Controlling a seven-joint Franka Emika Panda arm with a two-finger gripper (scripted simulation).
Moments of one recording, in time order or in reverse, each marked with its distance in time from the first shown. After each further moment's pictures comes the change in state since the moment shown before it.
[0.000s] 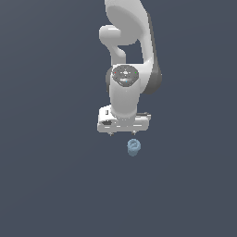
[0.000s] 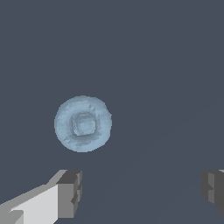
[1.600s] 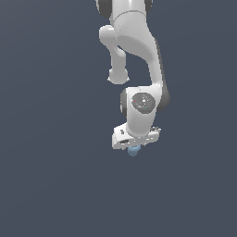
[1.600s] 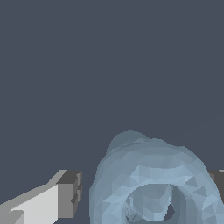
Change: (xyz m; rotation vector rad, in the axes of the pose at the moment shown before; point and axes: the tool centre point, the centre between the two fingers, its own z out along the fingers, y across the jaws) arm 0.032 -0.051 0.069 -0.002 0.008 -0.137
